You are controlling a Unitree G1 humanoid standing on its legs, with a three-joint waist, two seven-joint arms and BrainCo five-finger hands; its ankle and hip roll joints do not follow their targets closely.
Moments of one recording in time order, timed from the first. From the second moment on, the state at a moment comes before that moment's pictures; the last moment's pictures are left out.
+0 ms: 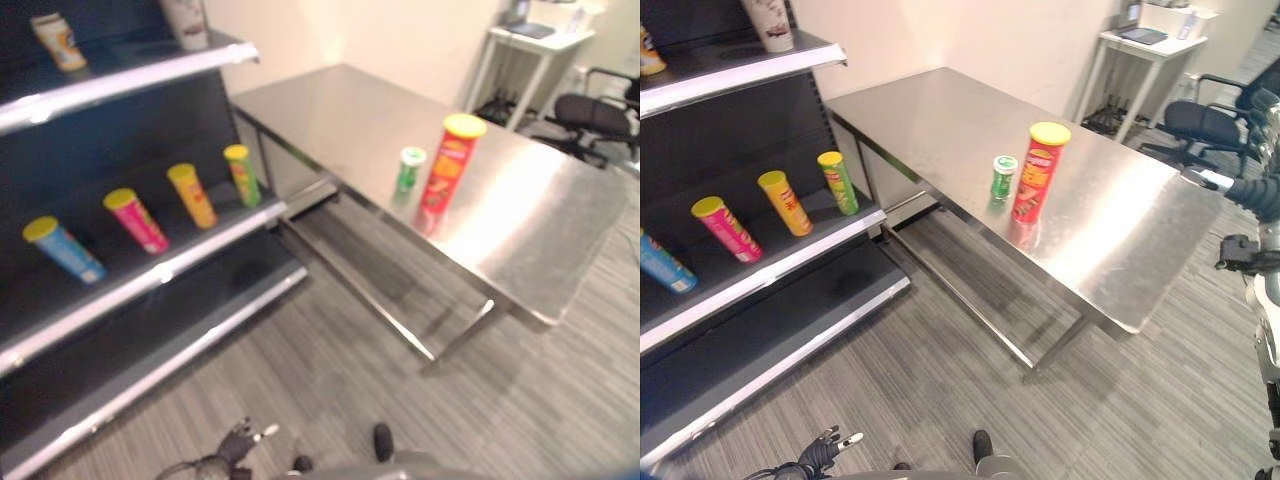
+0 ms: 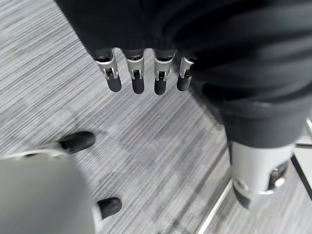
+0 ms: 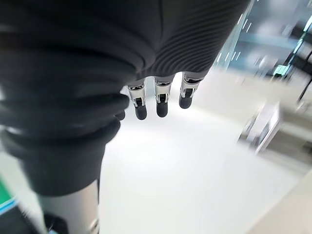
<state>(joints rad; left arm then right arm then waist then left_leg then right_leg) 0.08 0.25 -0.19 1.16 -0.22 -0.18 -0.05 -0.28 -1.04 -0.12 0.19 0.39 -0.28 -0.09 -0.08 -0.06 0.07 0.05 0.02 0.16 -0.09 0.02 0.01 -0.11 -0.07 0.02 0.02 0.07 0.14</state>
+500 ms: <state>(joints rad) 0.04 0.27 -0.18 1.14 -0.22 -0.18 -0.05 -0.46 -1.12 -0.01 0.23 0.36 -0.26 -0.04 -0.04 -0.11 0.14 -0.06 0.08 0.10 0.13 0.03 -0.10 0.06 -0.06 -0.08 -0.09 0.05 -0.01</state>
